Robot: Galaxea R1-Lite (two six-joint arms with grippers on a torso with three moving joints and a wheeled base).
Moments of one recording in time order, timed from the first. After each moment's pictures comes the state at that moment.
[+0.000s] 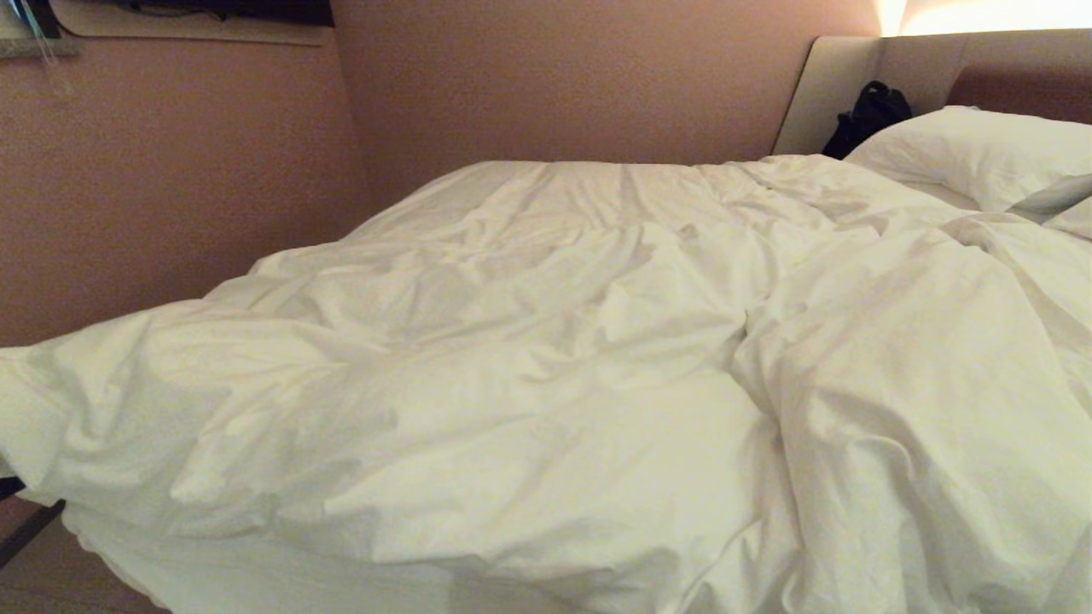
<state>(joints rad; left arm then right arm) 0.97 1.86 -0.84 -0.32 -0.56 0.41 0.00 0.00 -0.01 0.03 0.01 -0.03</state>
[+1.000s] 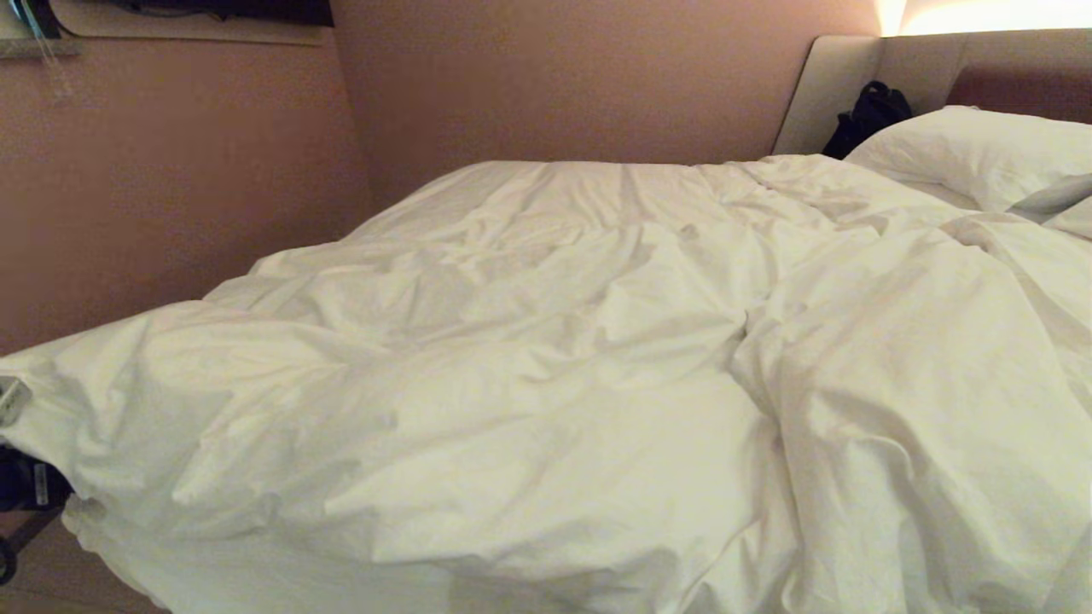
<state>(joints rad) 0.76 1.96 -0.74 -0.63 -0.48 0.48 0.00 0.00 -0.01 0.03 0.01 -0.03</state>
